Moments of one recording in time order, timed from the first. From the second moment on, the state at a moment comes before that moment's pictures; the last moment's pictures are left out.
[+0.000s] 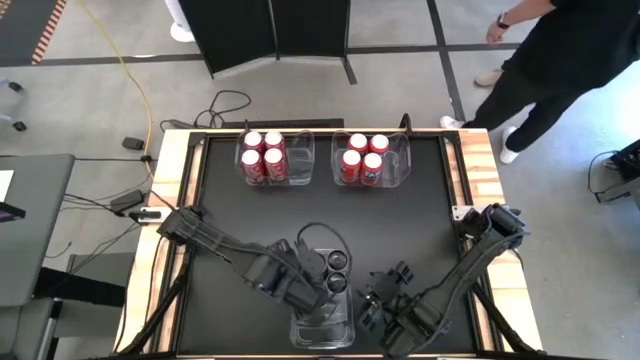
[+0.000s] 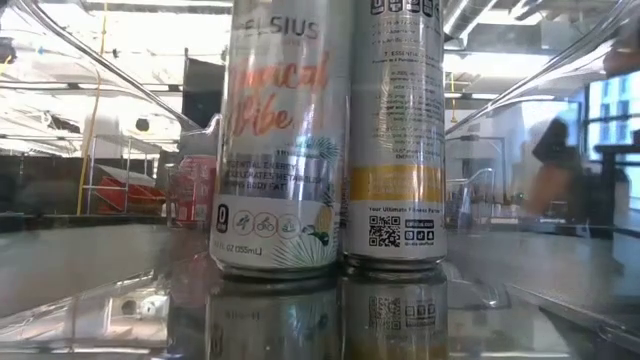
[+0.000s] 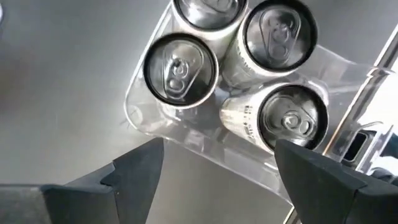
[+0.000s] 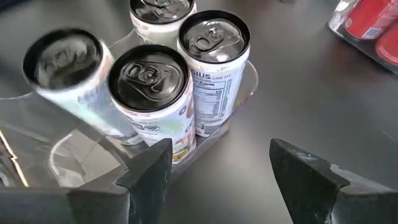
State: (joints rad) left arm -0.50 2.11 2.35 -1.56 -0.27 -0.94; right arm 0.80 1.93 1.71 -1.25 0.81 1.49
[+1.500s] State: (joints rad) left arm -0.77 2.11 1.76 -0.93 -0.87 -1.43; right arm 0.84 1.59 1.71 -1.34 0.79 1.49
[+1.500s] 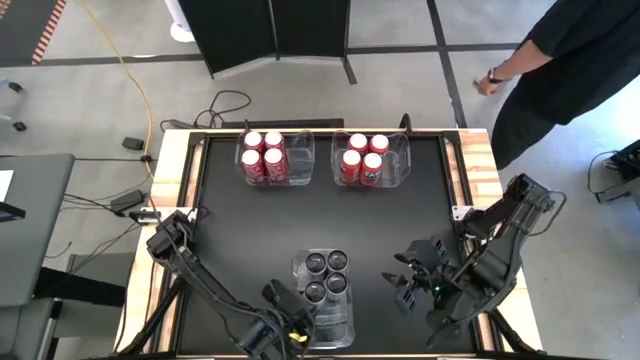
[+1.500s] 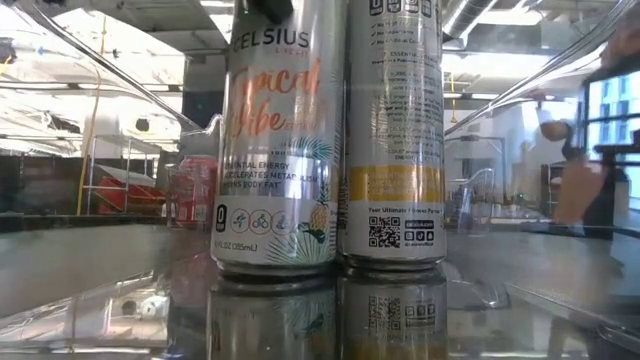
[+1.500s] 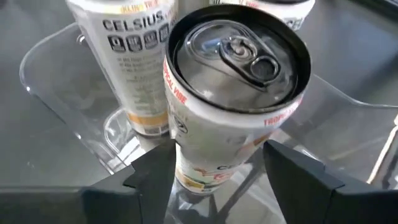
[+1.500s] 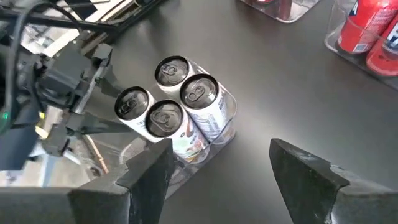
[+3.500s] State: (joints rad) left arm -0.80 1.95 1.76 -1.17 -0.82 -1.48; right arm 0.66 1.60 1.58 -1.43 0.55 1.14
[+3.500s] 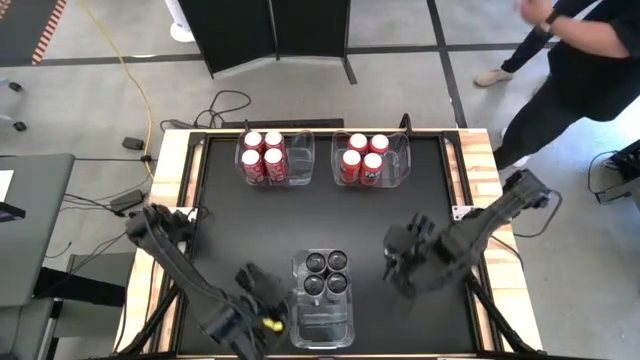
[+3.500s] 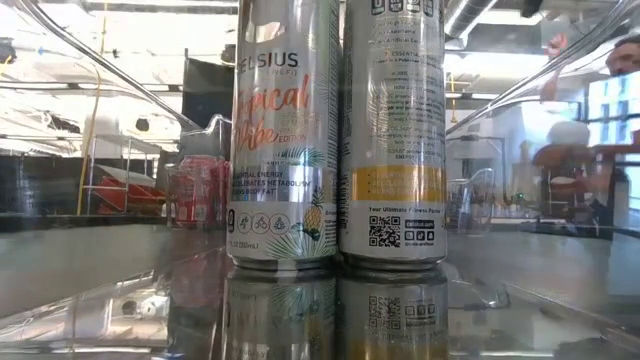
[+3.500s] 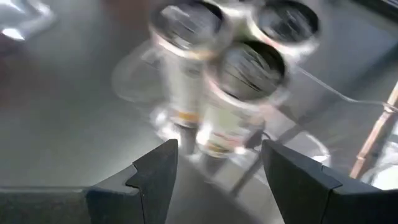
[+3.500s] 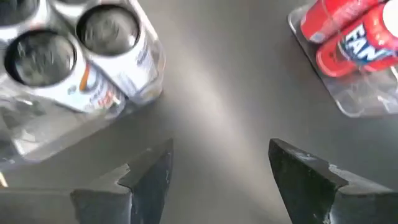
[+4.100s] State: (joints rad) left arm -0.41 1.60 1.76 -1.56 -0.76 -1.29; right arm -0.03 1.51 1.58 -0.92 0.20 0.42
